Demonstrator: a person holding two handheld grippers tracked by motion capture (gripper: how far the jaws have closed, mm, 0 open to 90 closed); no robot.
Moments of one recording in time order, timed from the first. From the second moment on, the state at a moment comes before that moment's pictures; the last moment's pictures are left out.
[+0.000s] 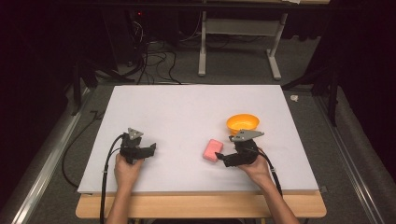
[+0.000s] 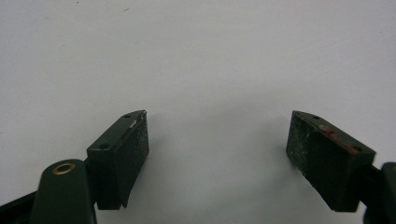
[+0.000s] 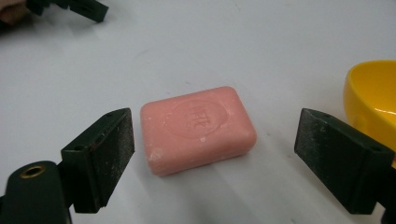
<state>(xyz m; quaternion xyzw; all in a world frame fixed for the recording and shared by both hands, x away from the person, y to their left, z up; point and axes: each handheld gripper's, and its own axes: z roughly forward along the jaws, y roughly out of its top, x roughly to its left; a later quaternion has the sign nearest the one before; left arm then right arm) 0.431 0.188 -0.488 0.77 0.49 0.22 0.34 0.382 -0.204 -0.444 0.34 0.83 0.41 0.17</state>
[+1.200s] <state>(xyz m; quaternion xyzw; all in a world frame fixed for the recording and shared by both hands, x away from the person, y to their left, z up) 0.431 0.188 -0.488 0.77 0.49 0.22 0.34 0.411 -0.169 -0.466 0.30 0.86 0.38 0.14</state>
